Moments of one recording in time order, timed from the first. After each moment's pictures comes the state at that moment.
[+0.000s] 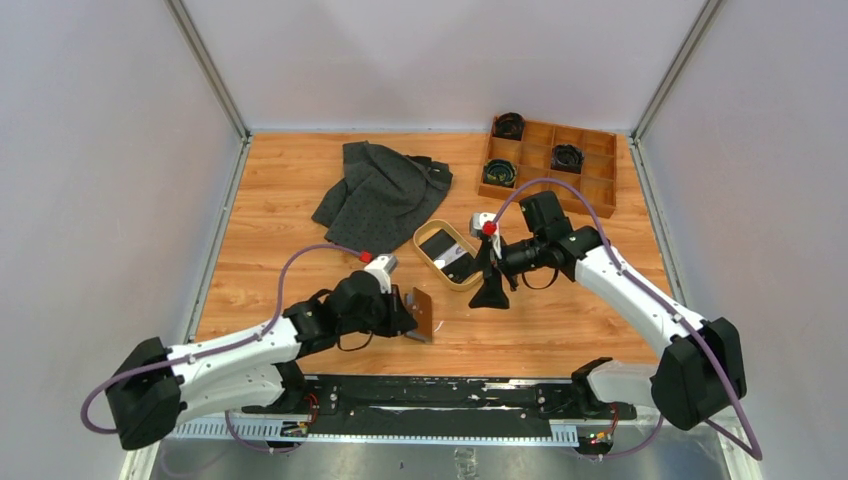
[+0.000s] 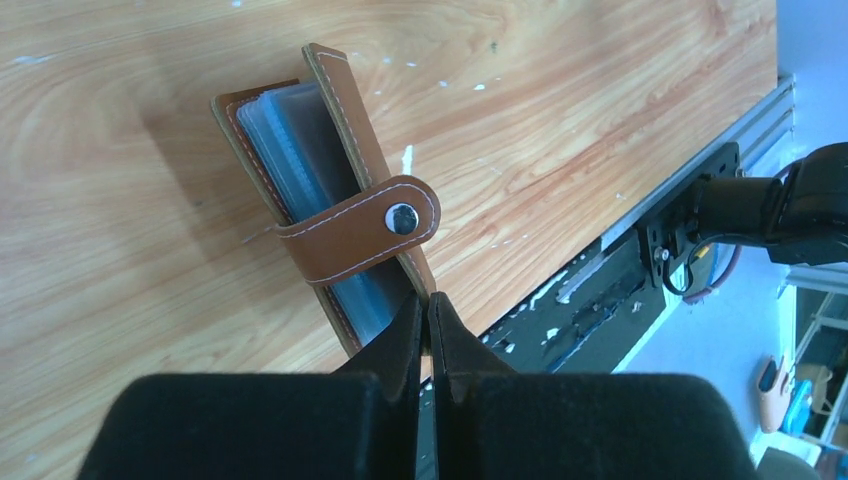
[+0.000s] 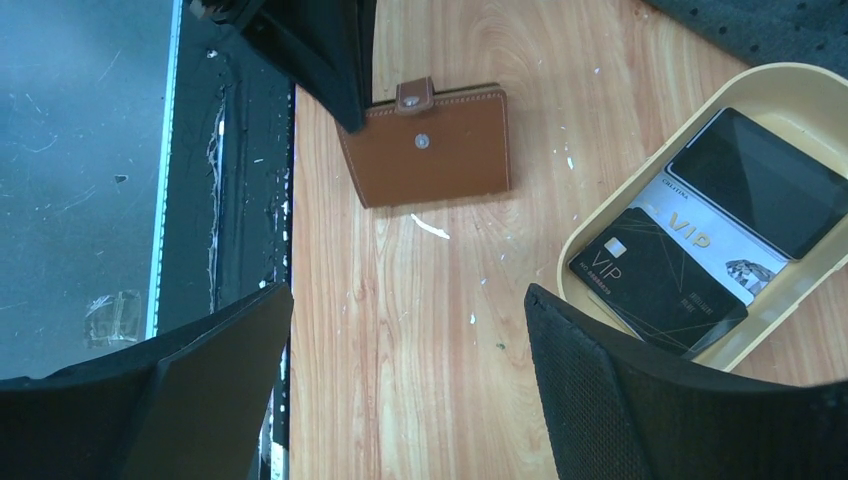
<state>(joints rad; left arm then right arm) -0.91 0.90 0.37 -0.08 0.08 -0.81 0.47 1.23 0.93 -0.62 -0.97 -0.61</state>
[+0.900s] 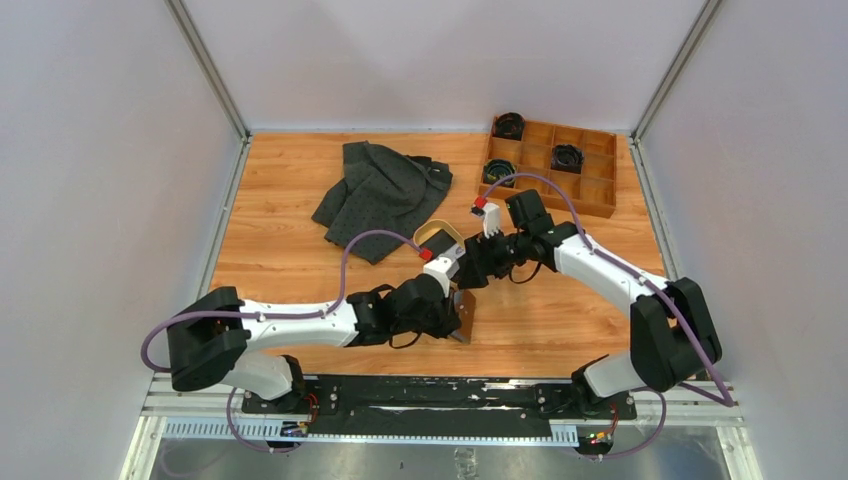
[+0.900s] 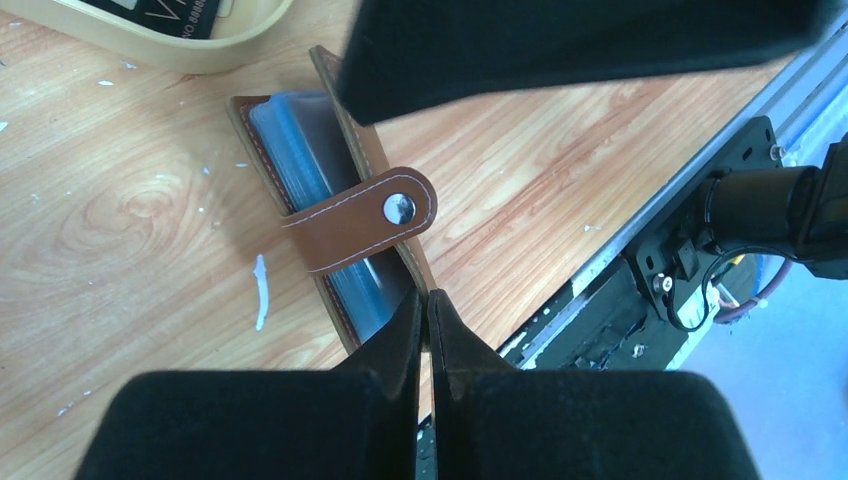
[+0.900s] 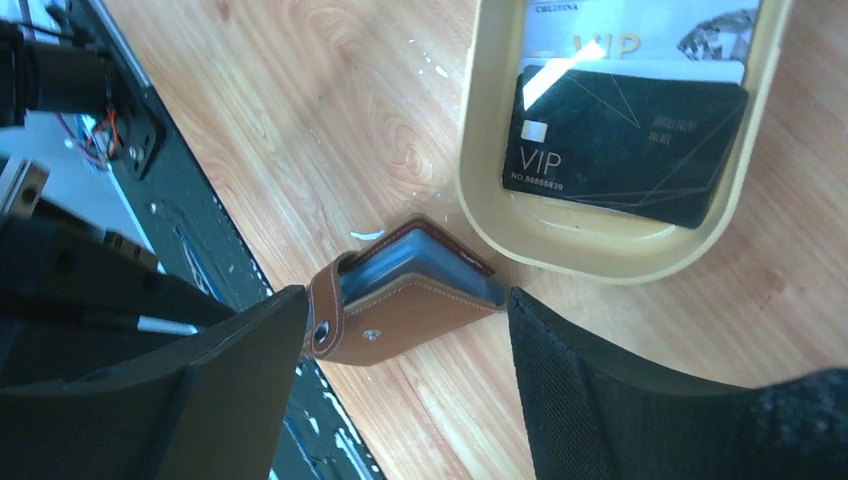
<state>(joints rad) -1.15 1.38 0.69 0.05 -0.10 -0.73 0.46 1.43 0.92 -0.44 -0.69 -0.01</state>
